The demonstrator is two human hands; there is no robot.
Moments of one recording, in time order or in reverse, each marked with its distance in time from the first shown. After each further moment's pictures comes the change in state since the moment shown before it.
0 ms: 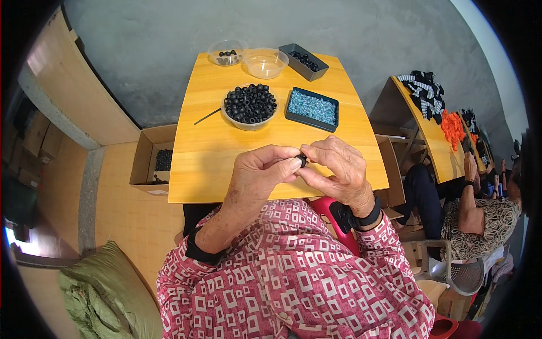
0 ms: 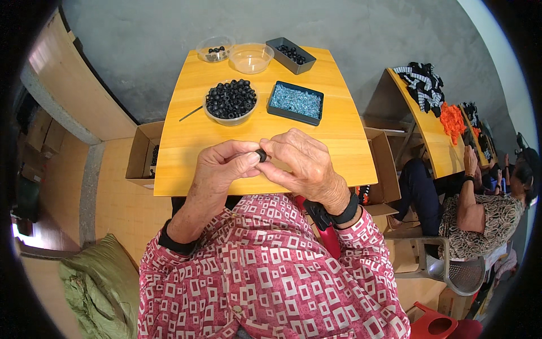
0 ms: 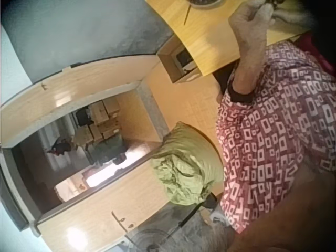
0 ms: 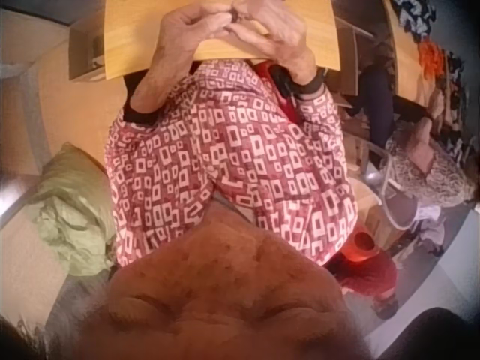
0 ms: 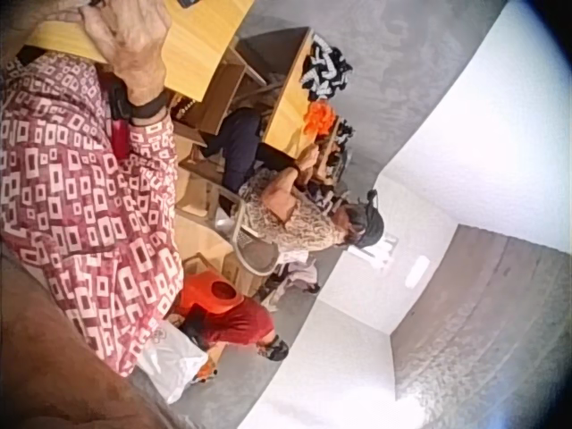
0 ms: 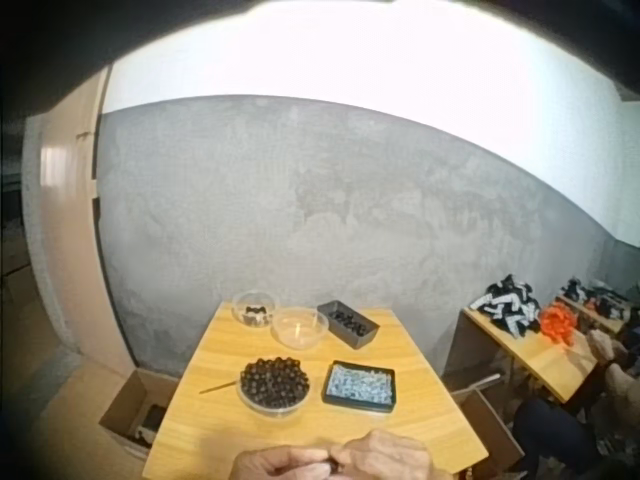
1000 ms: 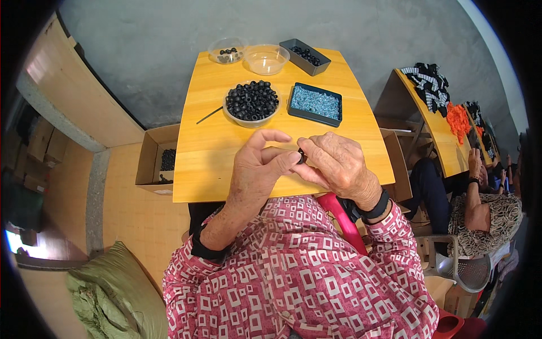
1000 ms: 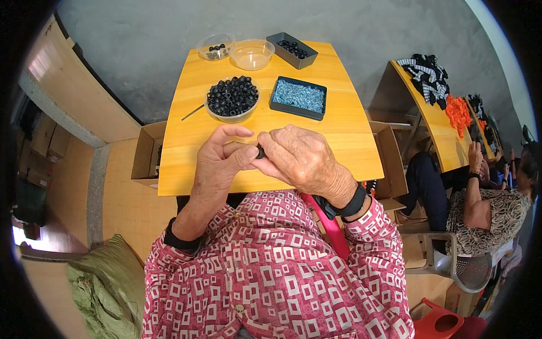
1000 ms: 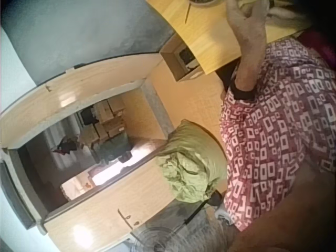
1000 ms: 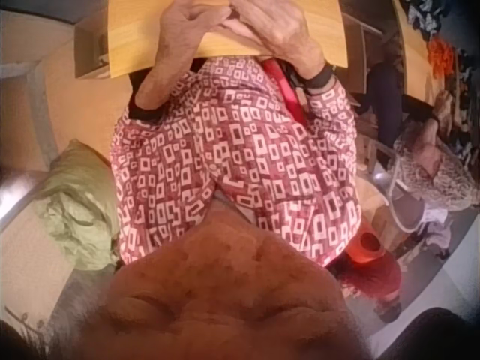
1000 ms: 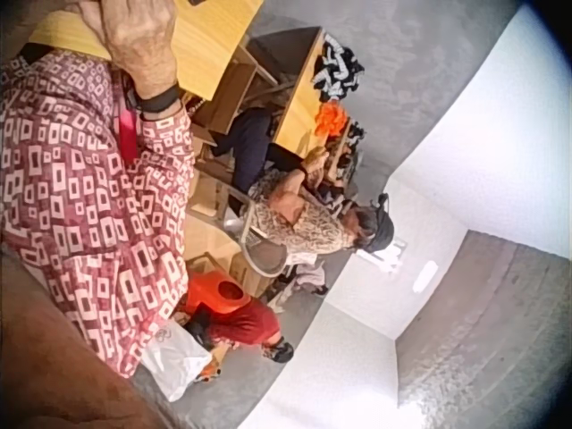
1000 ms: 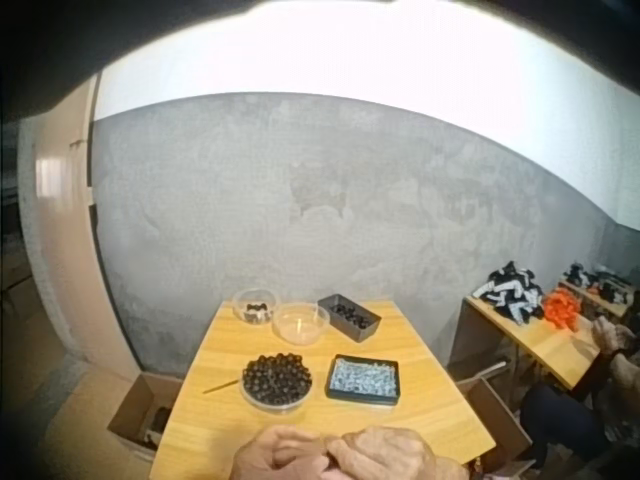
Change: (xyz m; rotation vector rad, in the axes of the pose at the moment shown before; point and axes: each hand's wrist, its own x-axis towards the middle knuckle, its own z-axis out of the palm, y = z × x) left_hand 0.004 0.003 0.001 0.095 0.027 0.080; right_hand 0.005 0.003 0.001 -0.219 -0.055 -0.128
